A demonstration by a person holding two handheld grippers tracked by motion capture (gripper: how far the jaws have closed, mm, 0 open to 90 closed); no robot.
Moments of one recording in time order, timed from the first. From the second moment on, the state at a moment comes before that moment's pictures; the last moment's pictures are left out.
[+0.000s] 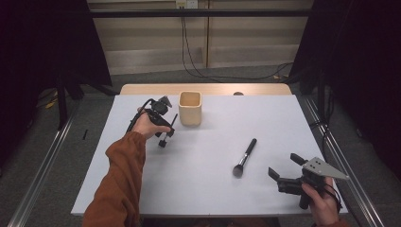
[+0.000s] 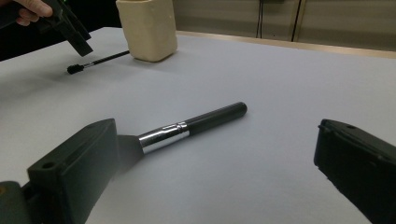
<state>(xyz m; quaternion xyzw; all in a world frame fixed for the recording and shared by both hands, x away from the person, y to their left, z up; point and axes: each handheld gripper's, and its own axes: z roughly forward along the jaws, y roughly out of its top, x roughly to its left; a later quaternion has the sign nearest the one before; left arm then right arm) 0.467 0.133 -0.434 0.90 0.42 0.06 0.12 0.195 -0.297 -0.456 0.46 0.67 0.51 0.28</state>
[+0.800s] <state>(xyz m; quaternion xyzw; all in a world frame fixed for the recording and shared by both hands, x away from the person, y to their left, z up) 0.474 0.124 -0.452 0.89 0.45 0.03 0.08 0.195 -0.297 -0.457 0.46 0.68 0.50 0.27</state>
